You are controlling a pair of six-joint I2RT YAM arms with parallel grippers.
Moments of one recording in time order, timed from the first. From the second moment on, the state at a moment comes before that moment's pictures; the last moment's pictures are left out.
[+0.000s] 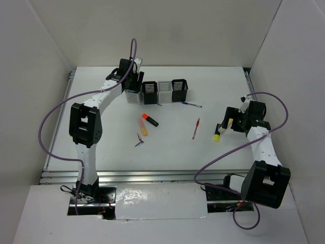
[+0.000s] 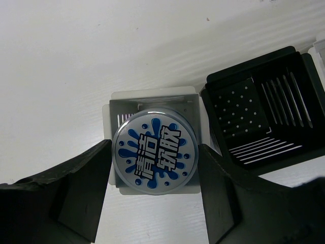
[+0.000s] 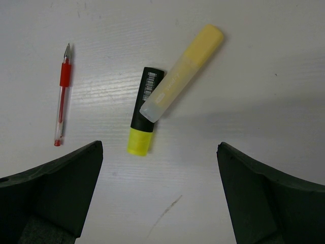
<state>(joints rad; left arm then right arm) -0.28 2.09 1.82 -0.43 -0.10 0.04 -0.29 1.18 0.80 -0.47 -0.25 -0.01</state>
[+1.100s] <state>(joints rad) -0.23 1.71 1.66 -0.41 0.11 0.02 -0.29 1.19 0.80 -0.47 -0.27 -0.01</state>
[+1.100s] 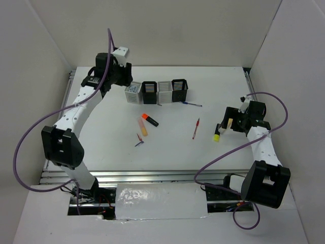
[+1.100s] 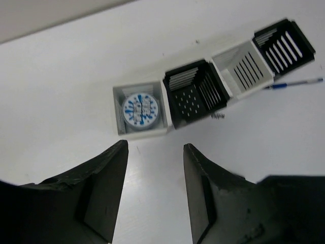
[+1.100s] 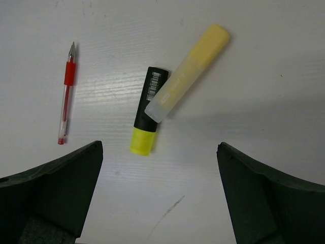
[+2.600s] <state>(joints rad) -0.40 1.38 0.97 -0.43 0.29 0.32 0.28 1.58 1.03 -0.48 -0.02 0.26</state>
